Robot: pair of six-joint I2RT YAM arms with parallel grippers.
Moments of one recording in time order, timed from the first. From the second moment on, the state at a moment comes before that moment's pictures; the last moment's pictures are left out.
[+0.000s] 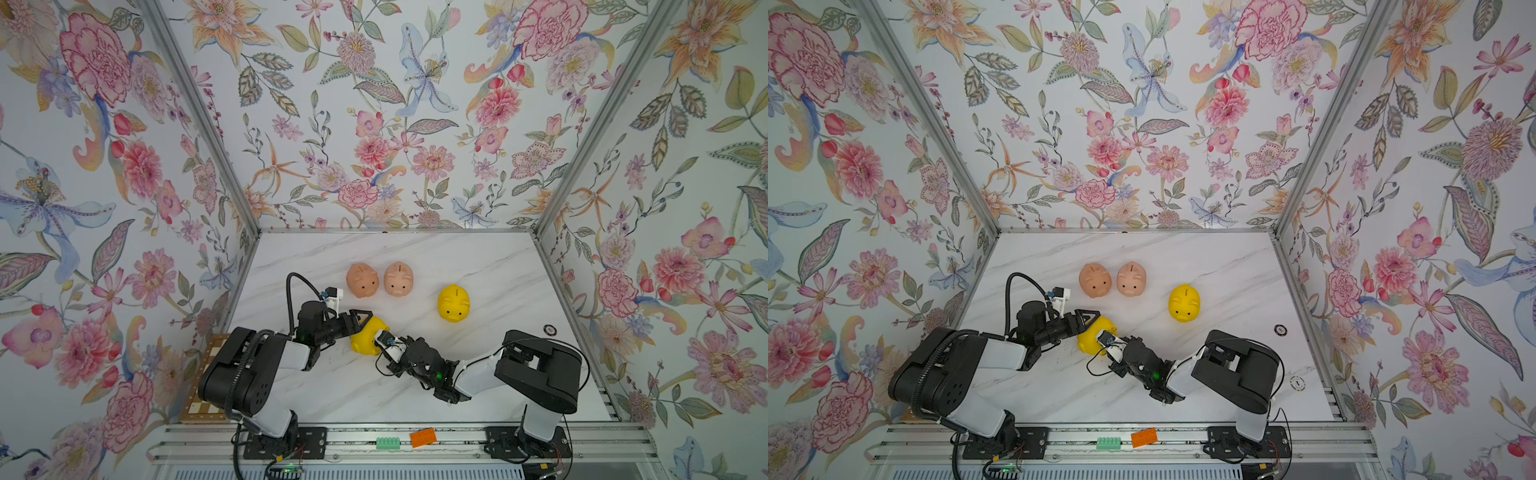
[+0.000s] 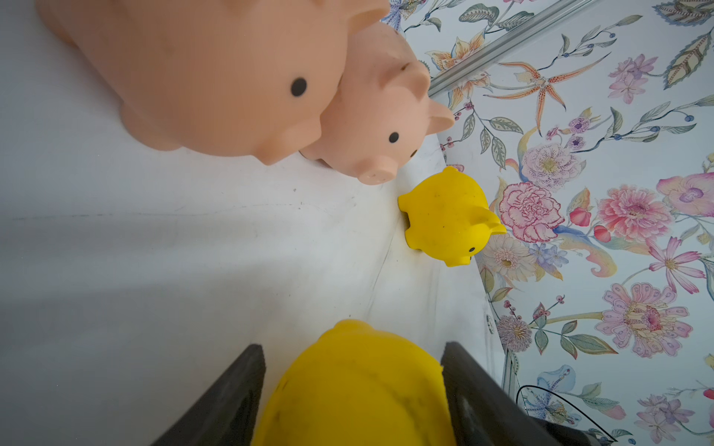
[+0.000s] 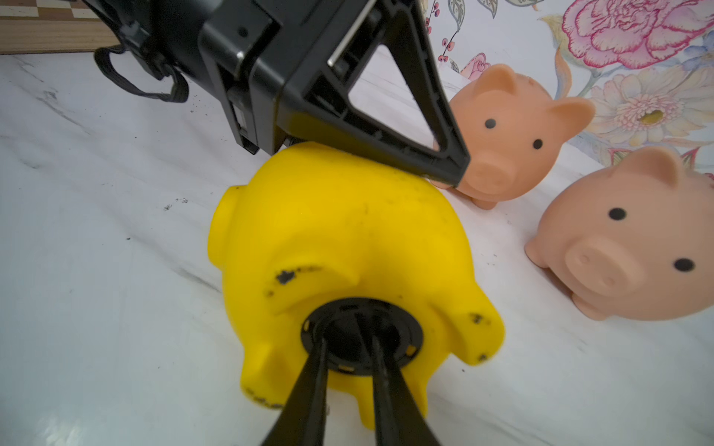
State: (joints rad) left arm -0.27 1.60 0.36 0.77 0.63 -0.72; right arm 1.13 1.81 0.57 0.87 0.25 -0.13
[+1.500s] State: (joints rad) left arm -0.25 1.58 0.35 0.80 0.55 -0.73; right arm 1.12 1.81 0.70 0.67 0.25 -0.04
